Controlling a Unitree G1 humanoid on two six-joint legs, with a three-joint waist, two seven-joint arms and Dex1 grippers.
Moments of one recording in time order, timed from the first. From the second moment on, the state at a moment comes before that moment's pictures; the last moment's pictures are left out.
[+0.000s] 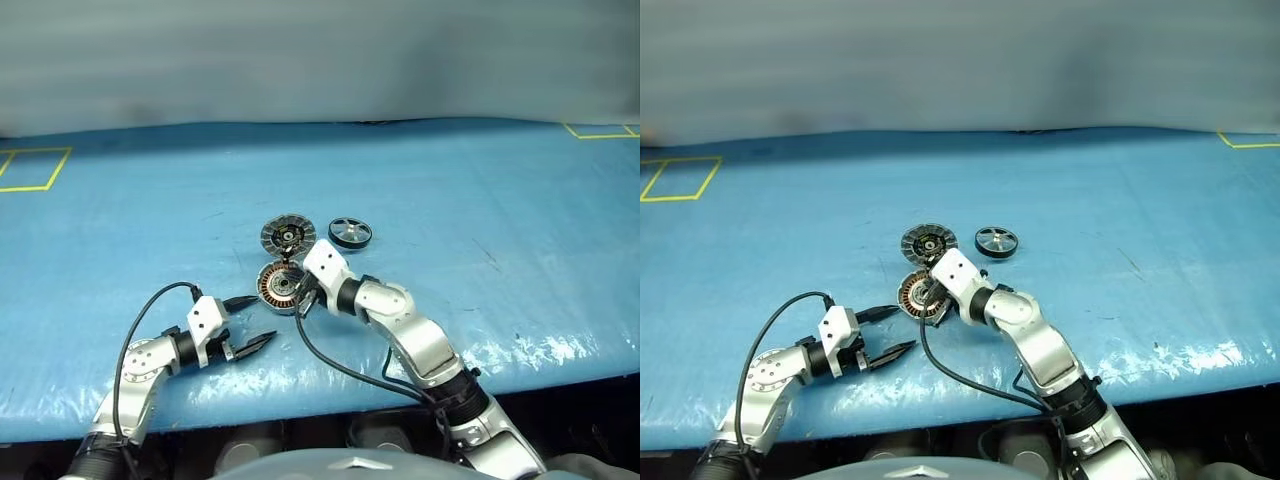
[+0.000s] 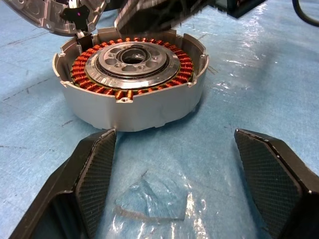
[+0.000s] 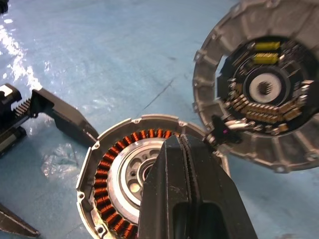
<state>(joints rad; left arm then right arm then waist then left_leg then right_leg) 0.10 0.49 -0.08 0.12 -0.25 -0.21 -0.97 -0.28 -0.20 0.39 -0.26 0.05 0.56 0.55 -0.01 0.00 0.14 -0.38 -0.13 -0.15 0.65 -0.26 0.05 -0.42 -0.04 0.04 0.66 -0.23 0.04</state>
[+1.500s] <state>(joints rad) 0.17 0.55 -0.05 -0.02 -0.29 -0.14 -0.95 -0.48 -0.36 0.16 0.05 0.05 0.52 0.54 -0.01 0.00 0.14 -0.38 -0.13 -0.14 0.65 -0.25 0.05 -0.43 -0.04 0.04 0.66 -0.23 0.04</state>
